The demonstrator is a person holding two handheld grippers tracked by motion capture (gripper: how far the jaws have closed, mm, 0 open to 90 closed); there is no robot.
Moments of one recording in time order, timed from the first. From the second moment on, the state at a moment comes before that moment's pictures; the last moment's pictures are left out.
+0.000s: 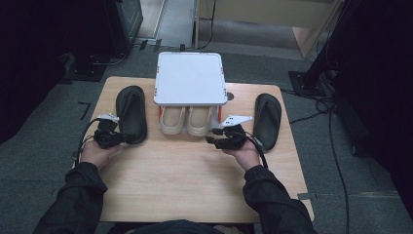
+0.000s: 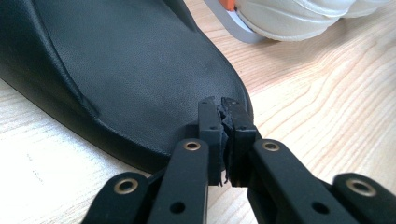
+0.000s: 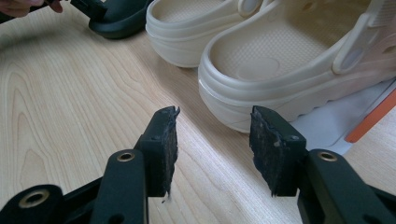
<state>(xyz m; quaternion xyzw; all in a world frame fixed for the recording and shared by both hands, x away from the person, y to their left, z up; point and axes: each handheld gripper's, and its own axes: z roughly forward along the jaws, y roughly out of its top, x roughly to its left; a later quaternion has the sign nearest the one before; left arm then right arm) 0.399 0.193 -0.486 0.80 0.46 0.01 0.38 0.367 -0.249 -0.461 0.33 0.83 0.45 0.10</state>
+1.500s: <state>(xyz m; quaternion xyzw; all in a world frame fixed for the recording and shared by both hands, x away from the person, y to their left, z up) 0.497 0.219 -0.480 0.75 0.53 0.10 0.37 0.352 -0.261 -0.467 0.35 0.82 0.43 0.11</state>
